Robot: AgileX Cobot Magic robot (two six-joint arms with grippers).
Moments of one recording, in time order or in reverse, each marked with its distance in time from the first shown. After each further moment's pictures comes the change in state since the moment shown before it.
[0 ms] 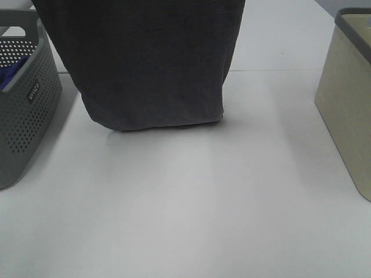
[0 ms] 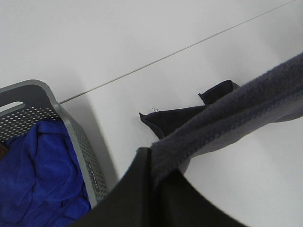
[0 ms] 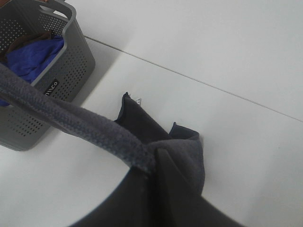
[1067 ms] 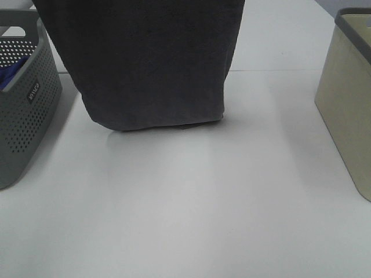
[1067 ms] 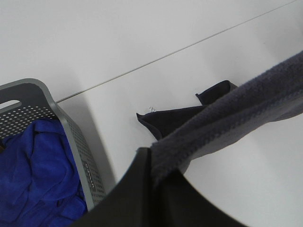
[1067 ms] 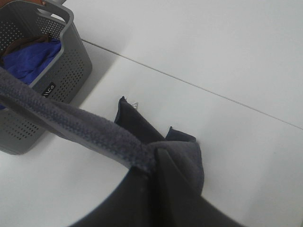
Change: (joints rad) left arm 0.000 0.000 0.000 -0.008 0.001 -0.009; right arm 0.000 0.000 0.000 -0.008 -0.018 -0.011
